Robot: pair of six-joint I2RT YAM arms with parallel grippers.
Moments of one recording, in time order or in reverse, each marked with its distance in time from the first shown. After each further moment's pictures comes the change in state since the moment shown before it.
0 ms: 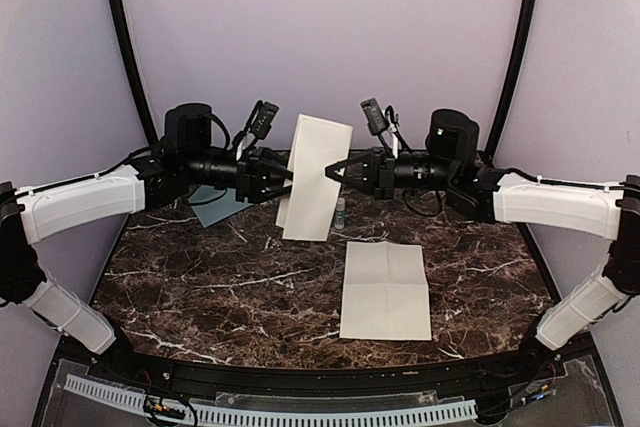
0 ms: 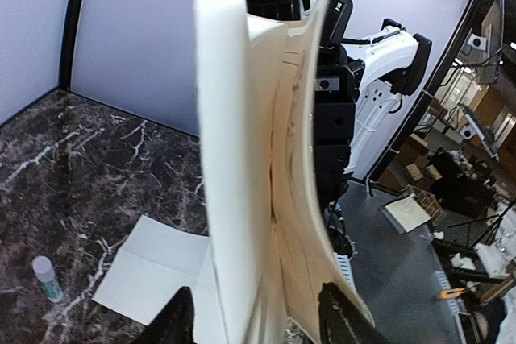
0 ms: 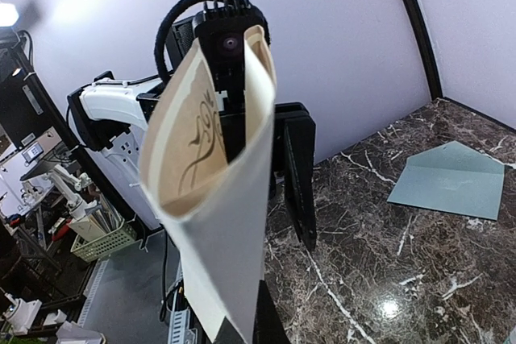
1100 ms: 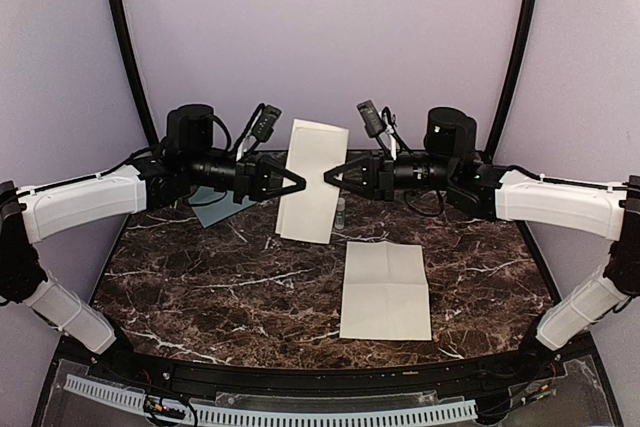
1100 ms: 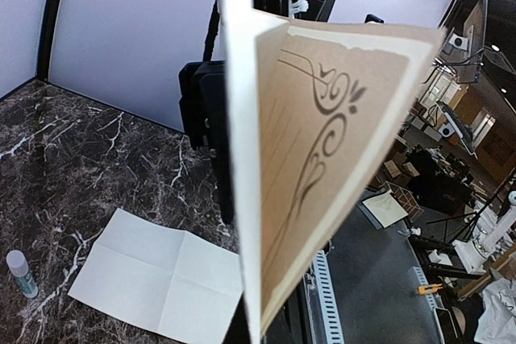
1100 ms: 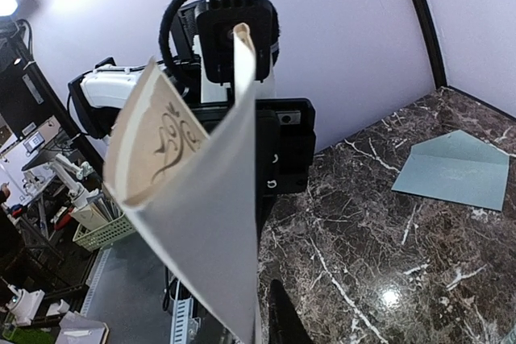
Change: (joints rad) left arm -0.007 0.007 0.000 -0.011 0.063 -0.029; right arm 0.009 -0.010 0.026 -0.098 -0.010 -0.051
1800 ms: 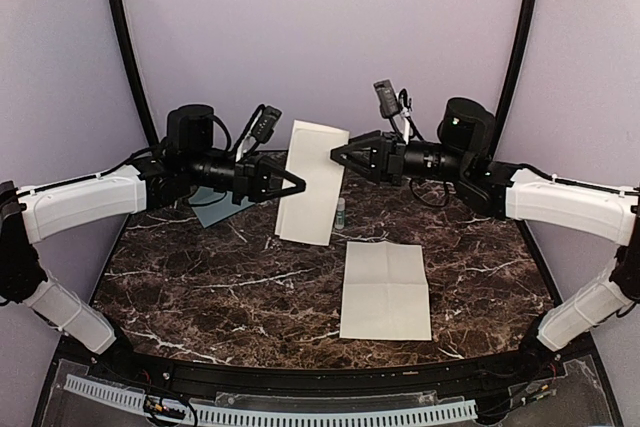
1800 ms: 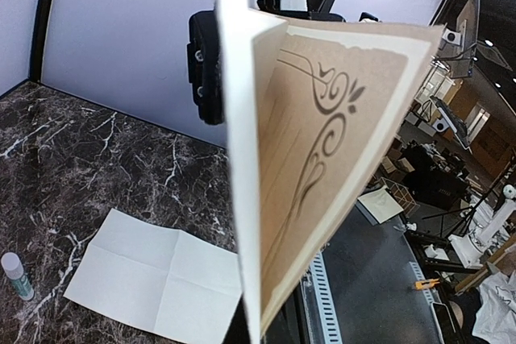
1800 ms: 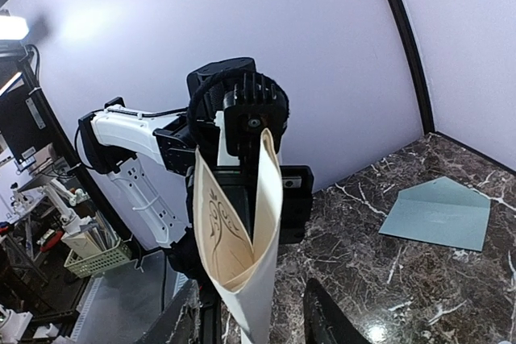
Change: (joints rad) left arm 0.000 0.000 0.000 -0.003 0.023 0.011; right arm -0.016 -0.051 0.000 0.093 0.062 0.049
